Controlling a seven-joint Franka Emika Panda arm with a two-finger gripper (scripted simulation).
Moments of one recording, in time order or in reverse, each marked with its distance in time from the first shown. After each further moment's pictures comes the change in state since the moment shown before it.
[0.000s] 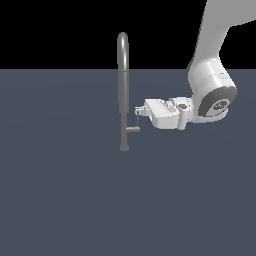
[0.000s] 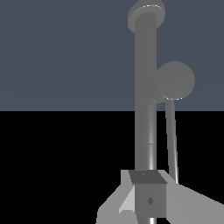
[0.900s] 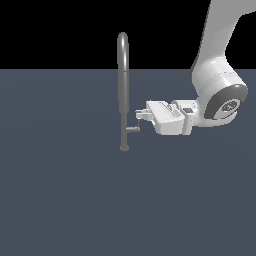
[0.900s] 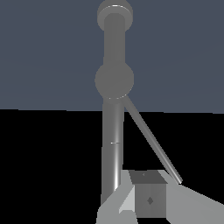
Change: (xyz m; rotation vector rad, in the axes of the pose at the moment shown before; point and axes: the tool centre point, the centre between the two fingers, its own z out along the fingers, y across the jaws) arm 0.000 0.034 0.000 0.003 0.005 -0.019
